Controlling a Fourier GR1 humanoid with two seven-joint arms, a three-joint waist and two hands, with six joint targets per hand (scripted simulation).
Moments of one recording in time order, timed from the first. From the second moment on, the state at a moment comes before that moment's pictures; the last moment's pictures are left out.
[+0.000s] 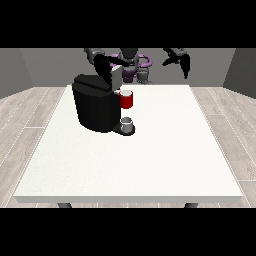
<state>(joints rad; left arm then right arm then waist) -0.24 0.09 0.13 -1.42 -0.10 -0.24 -0.06 -0.79 -0.18 -0.11 -0.99 0.03 0.01 0.11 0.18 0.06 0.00</state>
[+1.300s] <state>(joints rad) -0.36 0.08 0.07 -1.41 -0.10 -0.28 -0.12 -0.91 -0.33 -0.12 -1.16 0.18 -0.08 0.49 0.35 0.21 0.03</state>
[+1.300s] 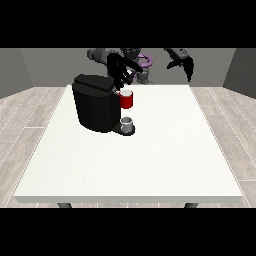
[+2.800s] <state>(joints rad) -0.41 0.07 0.04 -1.46 -0.08 -0.30 -0.11 -1.21 -0.16 -0.06 -0.98 0.17 -0.06 0.09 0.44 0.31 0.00</state>
